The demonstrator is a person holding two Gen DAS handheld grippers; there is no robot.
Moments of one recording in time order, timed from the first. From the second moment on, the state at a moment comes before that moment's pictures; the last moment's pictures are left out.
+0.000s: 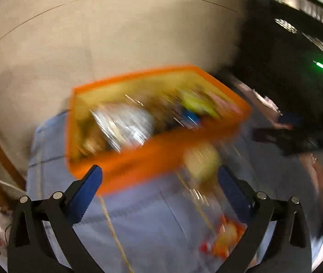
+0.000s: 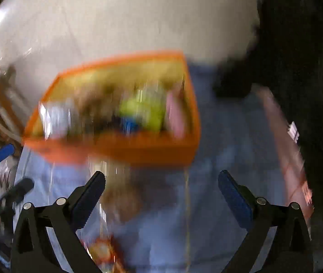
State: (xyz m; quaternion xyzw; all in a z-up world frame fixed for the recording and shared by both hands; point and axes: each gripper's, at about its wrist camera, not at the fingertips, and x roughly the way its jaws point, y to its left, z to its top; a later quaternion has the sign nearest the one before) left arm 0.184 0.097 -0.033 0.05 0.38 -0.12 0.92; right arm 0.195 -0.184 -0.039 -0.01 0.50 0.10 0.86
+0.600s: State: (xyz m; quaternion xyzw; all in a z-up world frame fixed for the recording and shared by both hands) left arm 0.141 0.035 -0.166 0.13 0.43 -0.25 0.86; right arm 0.206 -0.110 -0.140 -0.06 0.55 0.20 0.81
